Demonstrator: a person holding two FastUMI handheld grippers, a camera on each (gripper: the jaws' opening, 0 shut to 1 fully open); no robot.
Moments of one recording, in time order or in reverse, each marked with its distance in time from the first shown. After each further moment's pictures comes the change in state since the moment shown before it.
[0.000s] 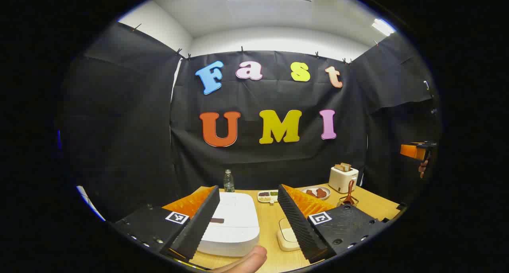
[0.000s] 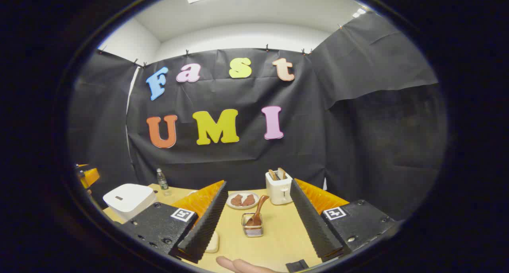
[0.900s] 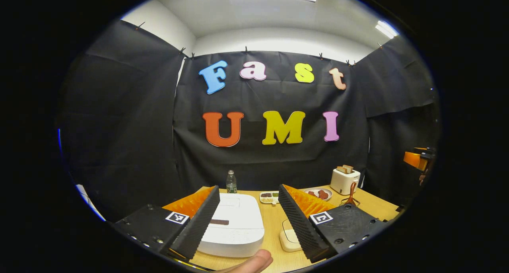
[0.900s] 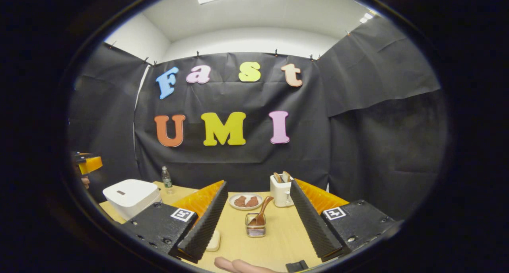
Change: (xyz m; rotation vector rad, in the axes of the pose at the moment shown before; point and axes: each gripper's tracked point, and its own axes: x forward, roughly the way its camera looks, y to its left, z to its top) left arm 0.004 0.016 0.002 -0.037 0.011 0.011; right arm -0.016 0.026 -0.008 -0.038 -0.037 0.054
